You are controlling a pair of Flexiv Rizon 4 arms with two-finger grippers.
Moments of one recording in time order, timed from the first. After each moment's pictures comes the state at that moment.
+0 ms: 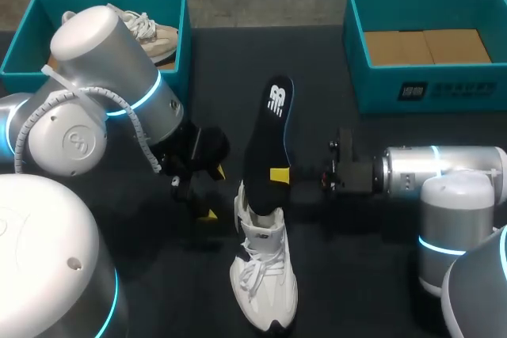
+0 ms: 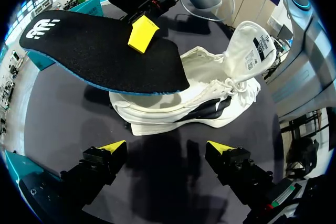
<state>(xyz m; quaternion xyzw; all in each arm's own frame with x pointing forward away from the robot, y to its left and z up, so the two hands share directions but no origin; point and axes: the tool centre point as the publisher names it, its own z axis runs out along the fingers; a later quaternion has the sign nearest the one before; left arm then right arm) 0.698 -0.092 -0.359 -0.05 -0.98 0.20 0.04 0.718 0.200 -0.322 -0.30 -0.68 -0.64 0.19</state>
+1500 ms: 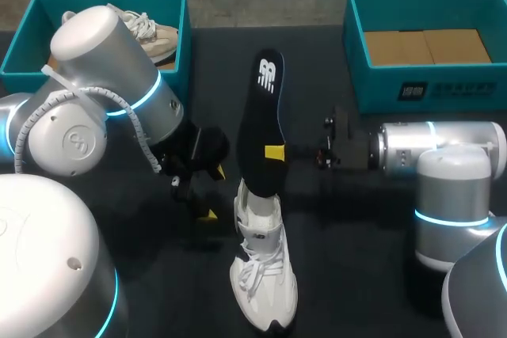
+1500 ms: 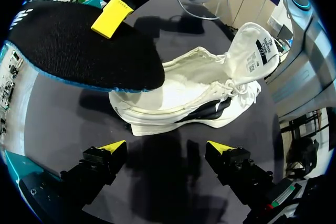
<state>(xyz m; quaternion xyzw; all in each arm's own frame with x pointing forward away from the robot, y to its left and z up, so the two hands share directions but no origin) 0.698 -0.092 -0.359 -0.05 -0.98 0.20 0.04 0.746 0.208 -0.289 -0.28 -0.68 -0.65 0.18</state>
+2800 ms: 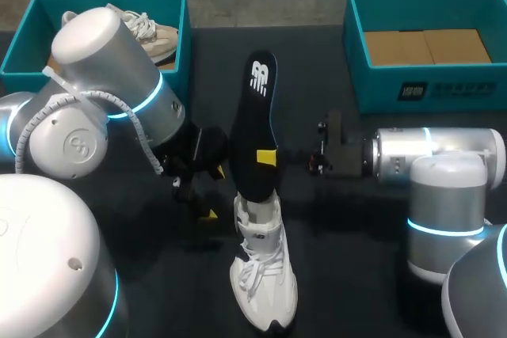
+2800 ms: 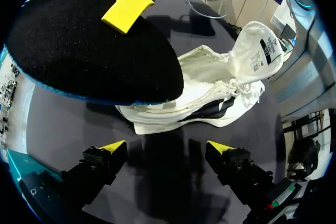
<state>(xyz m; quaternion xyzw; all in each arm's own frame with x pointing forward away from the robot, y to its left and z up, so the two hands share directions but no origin) 0.699 -0.092 -0.361 -0.05 -0.98 0.19 0.03 0.730 0.223 -0.281 -0.28 -0.69 -0.65 0.16</state>
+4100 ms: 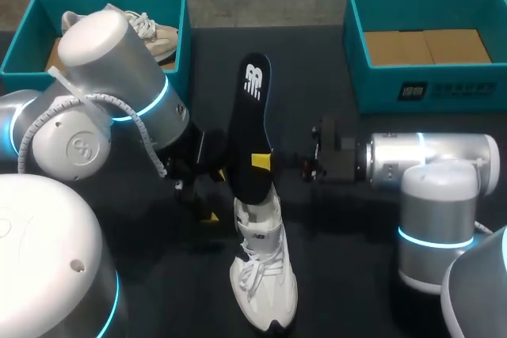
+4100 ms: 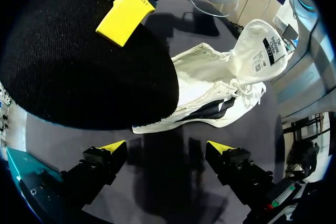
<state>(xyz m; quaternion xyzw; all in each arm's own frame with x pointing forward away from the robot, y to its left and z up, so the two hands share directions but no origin) 0.696 -0.093 -0.363 -0.04 -0.98 0.18 0.03 0.729 0.232 -0.289 -0.27 -0.70 -0.65 0.13</state>
